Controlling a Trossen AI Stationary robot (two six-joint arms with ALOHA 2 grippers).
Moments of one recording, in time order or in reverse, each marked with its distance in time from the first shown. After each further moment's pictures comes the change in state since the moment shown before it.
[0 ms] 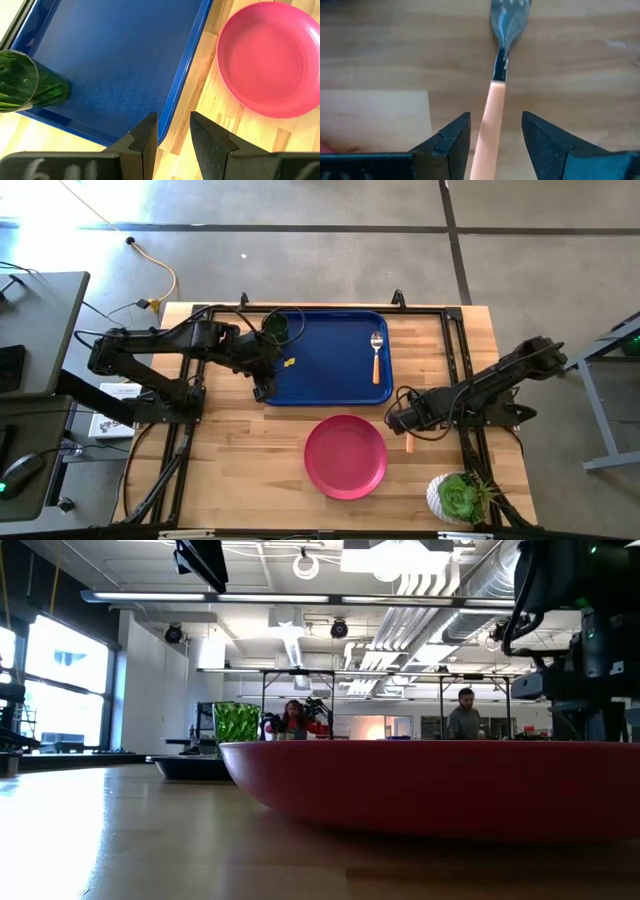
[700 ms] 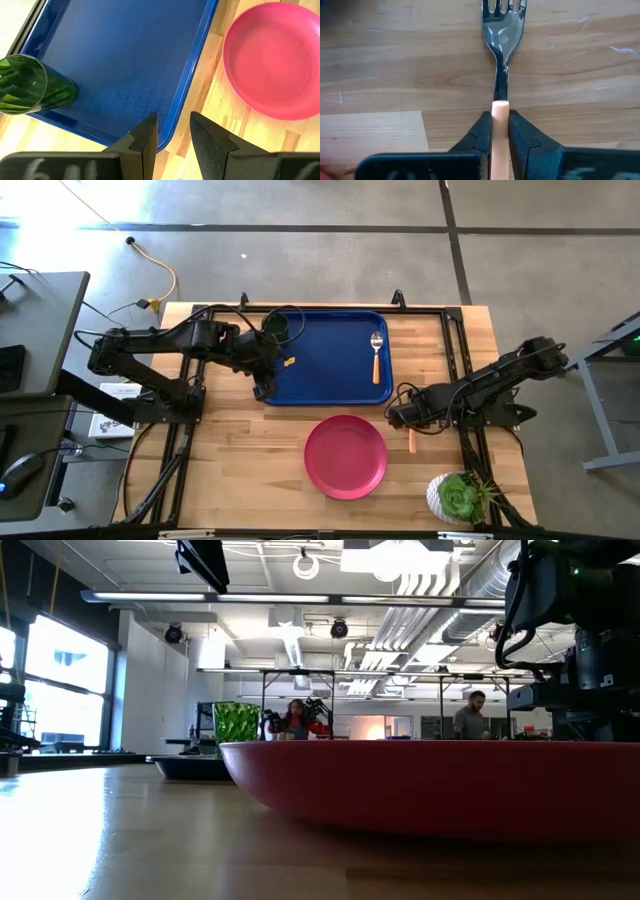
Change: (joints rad) left arm 0.003 0.000 0.000 0.001 -0.026 0.018; right arm -0.065 0.004 -0.064 0.081 -0.038 -0.006
